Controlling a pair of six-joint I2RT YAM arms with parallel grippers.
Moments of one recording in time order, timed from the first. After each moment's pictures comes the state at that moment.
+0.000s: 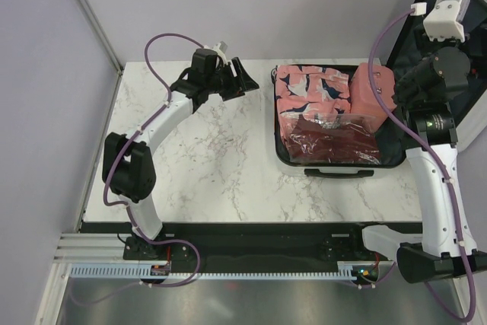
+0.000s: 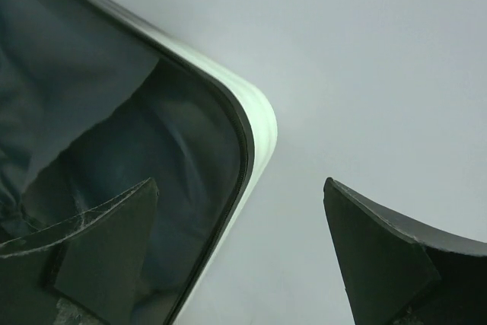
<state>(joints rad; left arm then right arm) -0.42 1.80 1.56 -0.26 0.34 -0.70 0.09 1.15 1.57 -0.04 0.96 -0.88</state>
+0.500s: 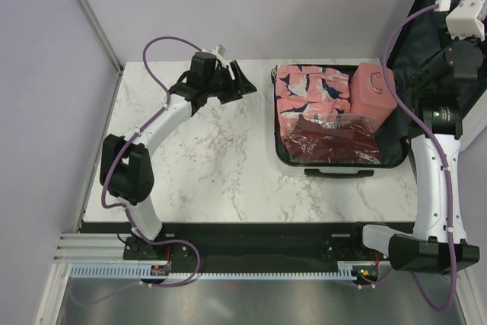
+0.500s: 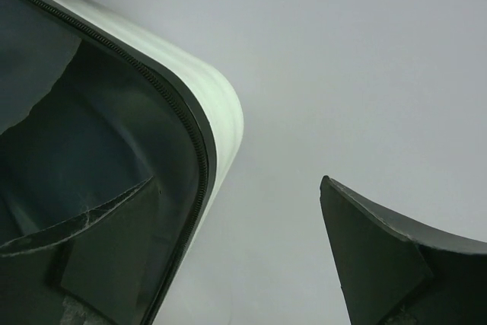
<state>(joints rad) -0.42 1.78 1.52 -0.25 0.31 -0.70 -0.09 1.19 1.54 0.01 0.93 -0.88</state>
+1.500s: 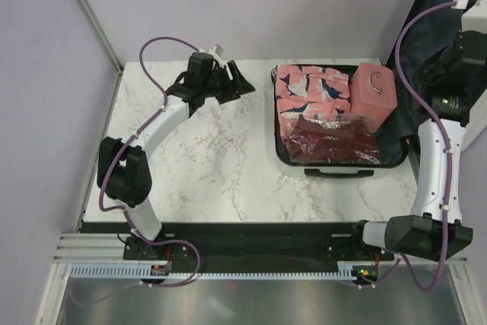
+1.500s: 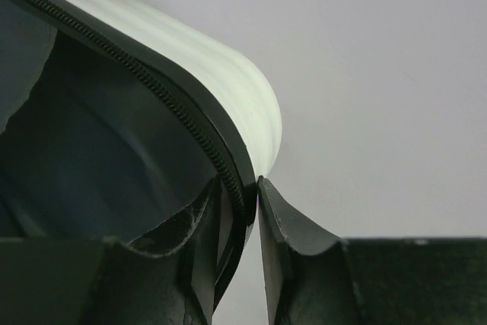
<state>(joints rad) -0.41 1.75 1.50 -0.25 0.31 -0.70 -0.27 1.30 1.57 -0.07 0.81 -0.68</state>
